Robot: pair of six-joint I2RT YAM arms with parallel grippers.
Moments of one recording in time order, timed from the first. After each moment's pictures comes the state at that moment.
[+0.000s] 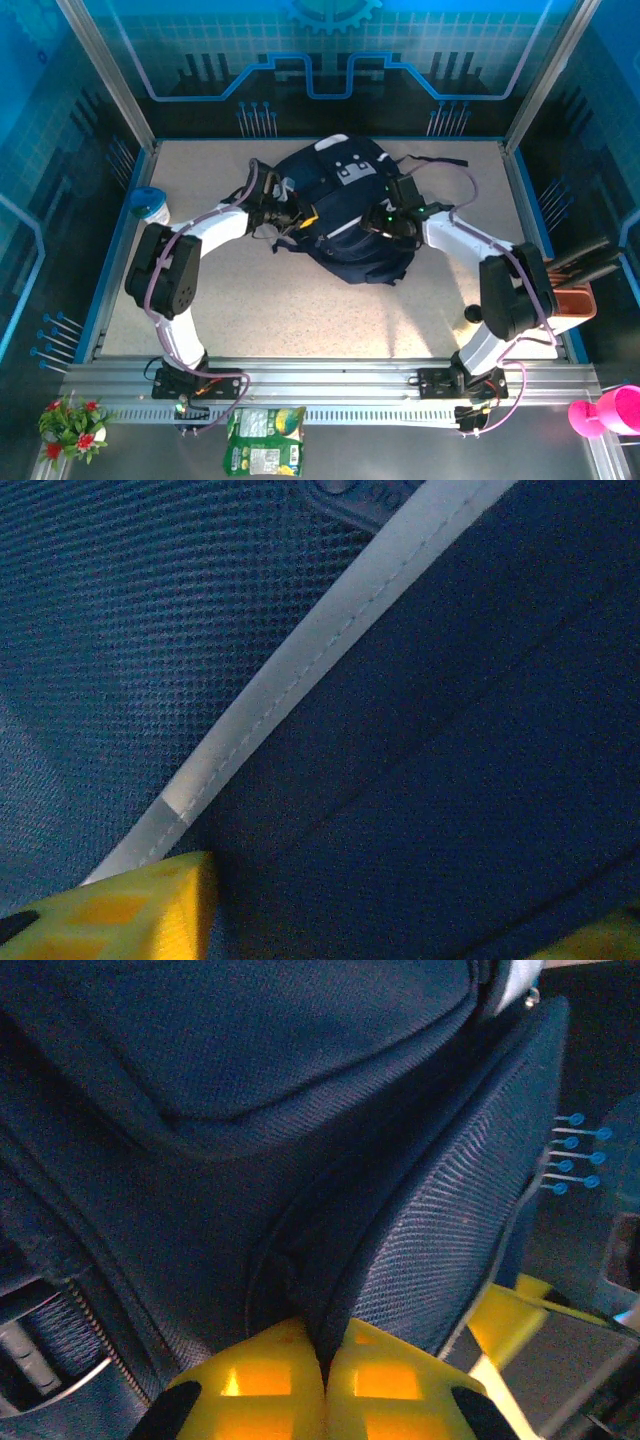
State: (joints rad) left arm -0.30 1.80 1.14 -0.11 0.62 -0.97; right arm 0.38 1.70 1.14 -0.40 -0.10 0.63
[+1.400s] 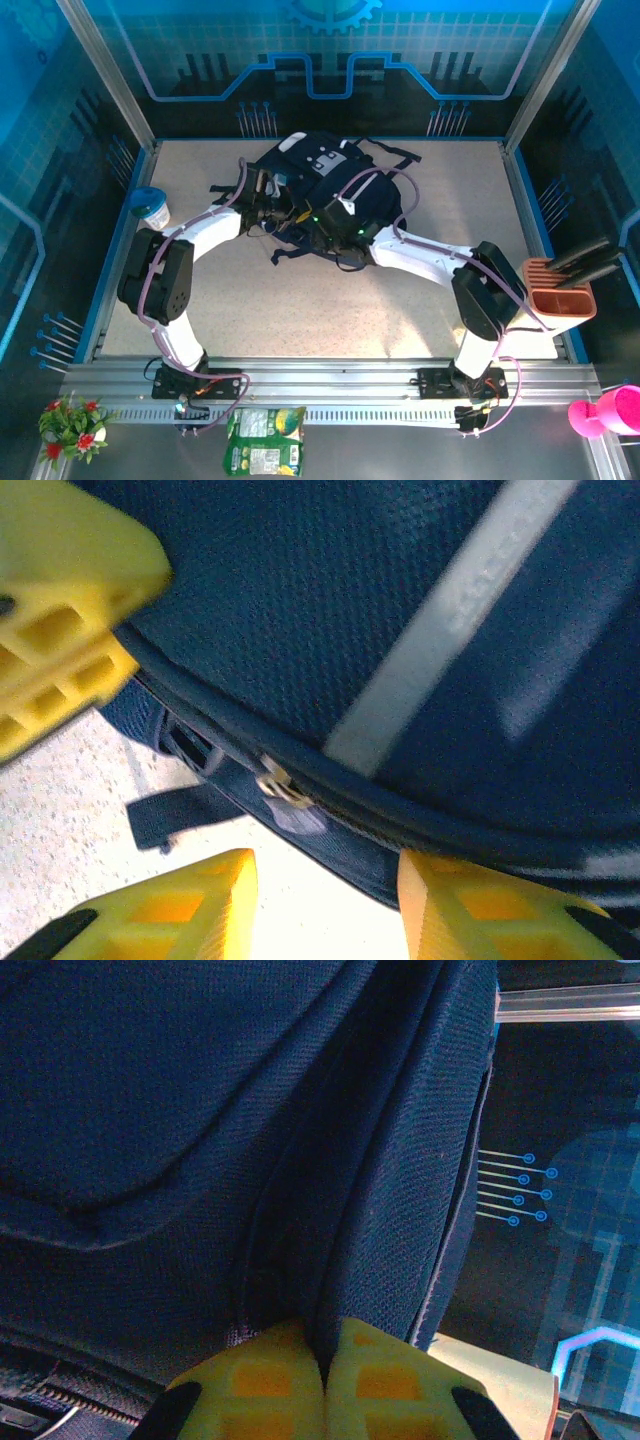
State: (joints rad) left arm -0.28 1.77 1.14 -0.08 0.64 -1.03; right arm 0.81 1.75 1.26 -0.42 0.23 0.87
